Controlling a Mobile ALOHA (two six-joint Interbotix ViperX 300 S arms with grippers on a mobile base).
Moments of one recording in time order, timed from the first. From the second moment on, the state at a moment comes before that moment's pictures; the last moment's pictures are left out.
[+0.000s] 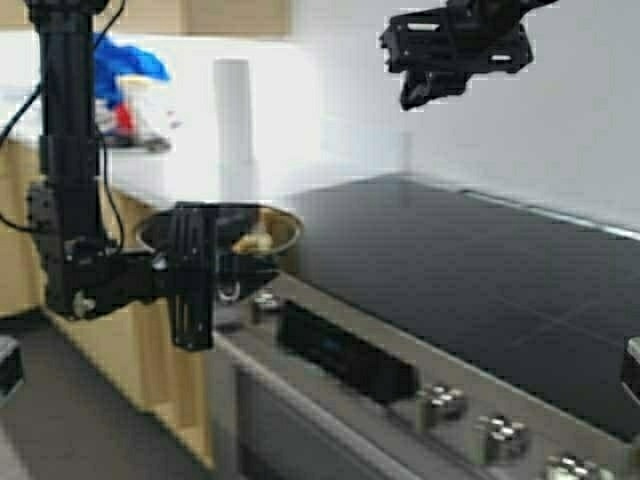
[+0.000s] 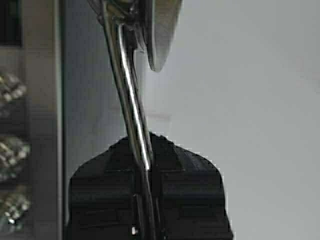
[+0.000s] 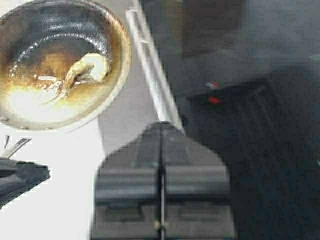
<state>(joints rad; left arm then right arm) -0.43 0.84 0.85 0.39 -1.59 -1.59 0.53 -0.13 0.80 0.18 -0.10 -0.12</state>
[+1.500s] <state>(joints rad) -0.44 0.80 0.91 0.40 -1.60 -1.58 0.53 -0.07 0.76 0.19 -0.07 -0.07</state>
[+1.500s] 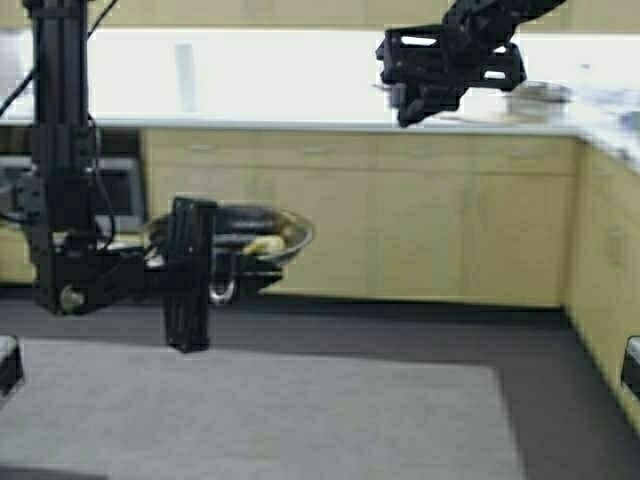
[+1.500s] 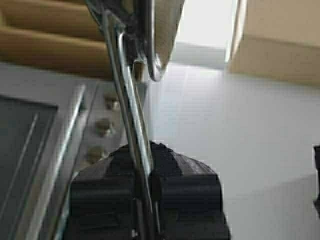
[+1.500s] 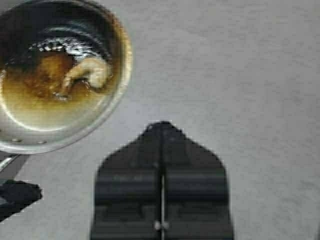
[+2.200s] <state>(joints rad) -0.44 0.58 1.01 0.35 -1.59 -1.58 0.53 -0.06 0.76 0.19 -0.07 -0.07</state>
